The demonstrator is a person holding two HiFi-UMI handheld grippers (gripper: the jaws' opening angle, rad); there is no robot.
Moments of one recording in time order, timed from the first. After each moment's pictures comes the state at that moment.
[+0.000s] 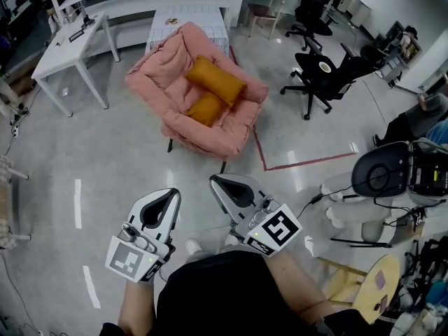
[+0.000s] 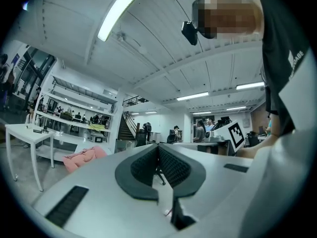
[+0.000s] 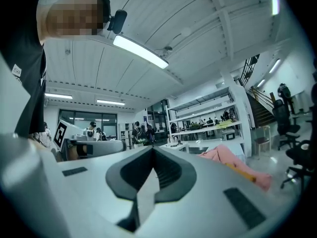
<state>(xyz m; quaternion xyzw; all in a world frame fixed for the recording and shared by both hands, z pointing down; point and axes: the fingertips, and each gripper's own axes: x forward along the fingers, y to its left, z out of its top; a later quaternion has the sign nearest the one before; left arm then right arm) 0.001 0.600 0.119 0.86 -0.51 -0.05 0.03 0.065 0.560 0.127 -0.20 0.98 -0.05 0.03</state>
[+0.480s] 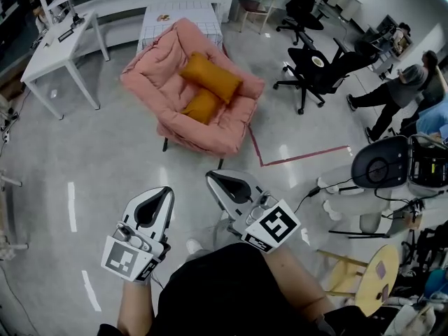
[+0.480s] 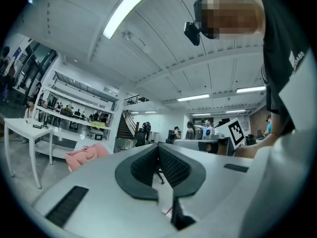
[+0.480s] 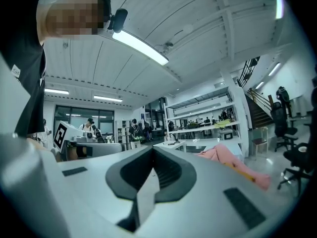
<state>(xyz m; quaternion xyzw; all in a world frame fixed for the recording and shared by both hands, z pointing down) -0.048 0.584 0.127 0.86 -0.50 -0.08 0.04 0.019 0.544 0.136 -0.21 0.98 -0.04 0.01</state>
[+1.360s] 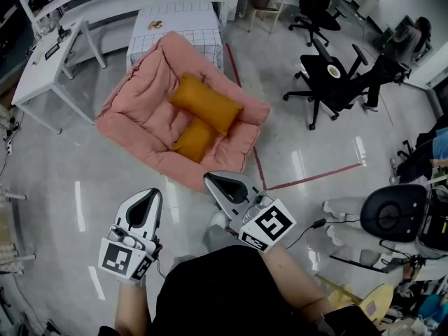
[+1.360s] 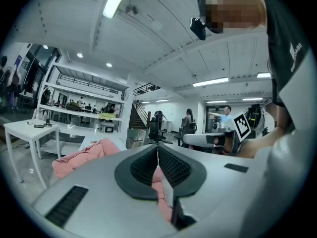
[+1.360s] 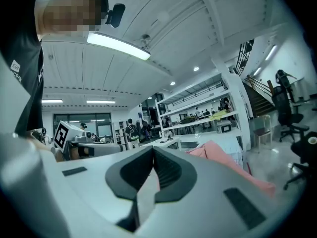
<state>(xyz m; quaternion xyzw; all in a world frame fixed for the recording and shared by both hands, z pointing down) -0.047 0.313 0.169 0.82 -0.56 0.01 0.08 0.048 0.265 0.167 -0.20 0.98 -0.09 0.01</state>
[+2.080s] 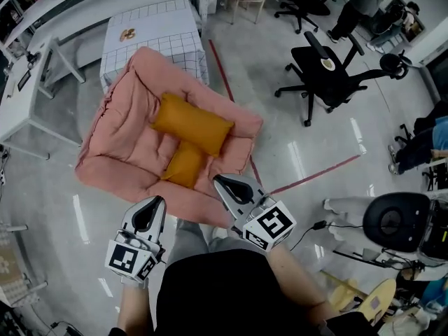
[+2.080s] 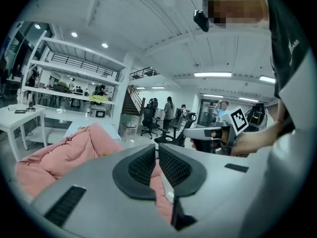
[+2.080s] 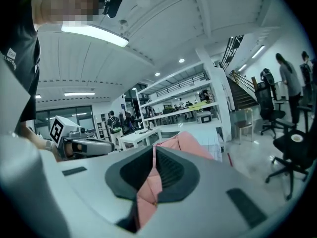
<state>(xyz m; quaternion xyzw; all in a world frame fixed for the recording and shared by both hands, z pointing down) -0.047 0.144 0.241 0.84 -0.51 0.06 0.15 0.071 0.090 0.237 -0.28 0.95 -0.13 -0.06</state>
